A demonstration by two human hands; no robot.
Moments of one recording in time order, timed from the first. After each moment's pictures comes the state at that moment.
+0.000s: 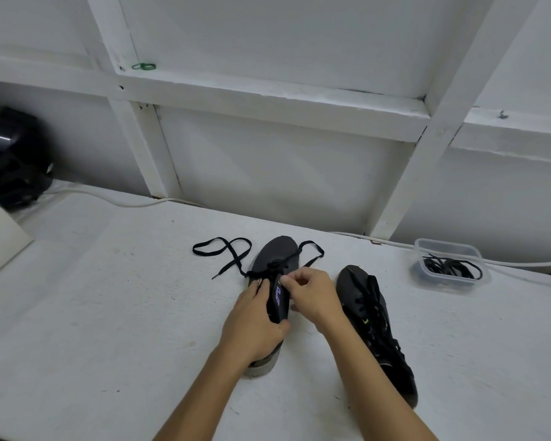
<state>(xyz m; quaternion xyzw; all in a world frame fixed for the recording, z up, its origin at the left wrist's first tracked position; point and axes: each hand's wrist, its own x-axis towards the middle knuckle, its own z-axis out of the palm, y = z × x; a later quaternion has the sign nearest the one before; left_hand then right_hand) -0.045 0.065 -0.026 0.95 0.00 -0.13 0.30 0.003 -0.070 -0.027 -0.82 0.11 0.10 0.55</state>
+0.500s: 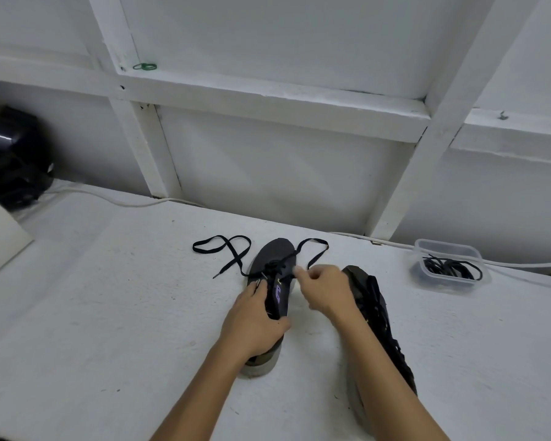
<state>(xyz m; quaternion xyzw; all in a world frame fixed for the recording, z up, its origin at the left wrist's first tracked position) -0.041 0.067 -0.021 0.93 0.03 -0.17 0.33 0.011 -0.090 -0.019 -0.88 0.13 0.07 0.45</state>
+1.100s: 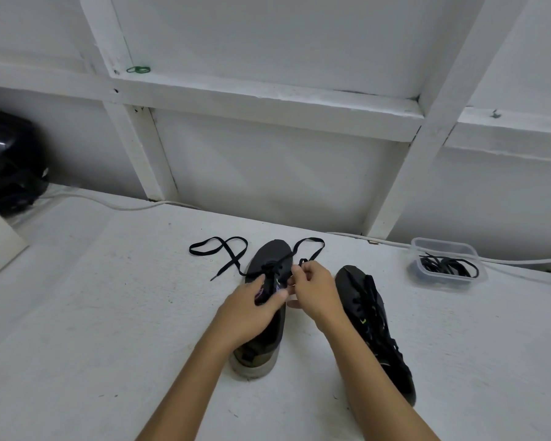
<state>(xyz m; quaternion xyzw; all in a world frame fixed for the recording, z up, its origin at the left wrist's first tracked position) -0.031 0.079 -0.011 0.89 0.04 -0.16 0.41 0.007 -0.073 -0.028 -0.77 0.16 0.08 0.62</state>
